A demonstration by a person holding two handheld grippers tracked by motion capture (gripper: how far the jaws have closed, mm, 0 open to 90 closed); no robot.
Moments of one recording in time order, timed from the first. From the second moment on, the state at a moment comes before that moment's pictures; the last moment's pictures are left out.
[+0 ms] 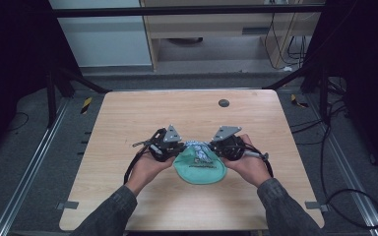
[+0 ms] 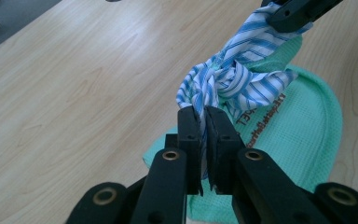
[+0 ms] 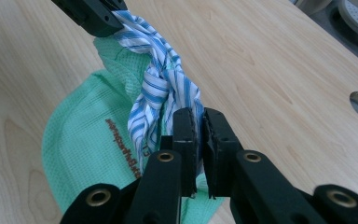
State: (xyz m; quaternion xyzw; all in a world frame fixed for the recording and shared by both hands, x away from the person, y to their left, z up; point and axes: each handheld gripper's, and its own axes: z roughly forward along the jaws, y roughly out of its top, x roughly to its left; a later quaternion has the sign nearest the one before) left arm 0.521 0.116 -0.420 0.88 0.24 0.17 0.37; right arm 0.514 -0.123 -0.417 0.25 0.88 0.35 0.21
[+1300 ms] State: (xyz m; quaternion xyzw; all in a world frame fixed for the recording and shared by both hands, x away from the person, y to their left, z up) left arm 0.495 0.119 -0.446 0.88 0.23 0.15 0.38; right arm 0.478 -0.130 -0.440 0.24 0.88 0.36 0.19
